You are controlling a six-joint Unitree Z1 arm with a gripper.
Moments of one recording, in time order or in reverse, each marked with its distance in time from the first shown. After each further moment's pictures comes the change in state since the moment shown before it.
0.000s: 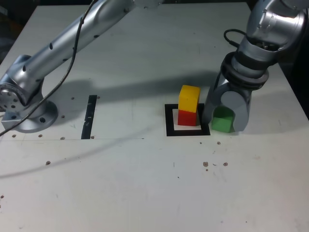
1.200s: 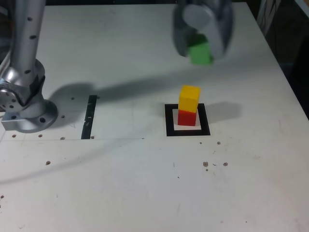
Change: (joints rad) arm -0.033 -0.500 0.205 0.038 0.120 0.038
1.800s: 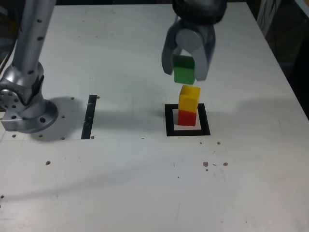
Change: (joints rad) arm 0.052 0.105 0.085 -0.009 -0.071 0.001
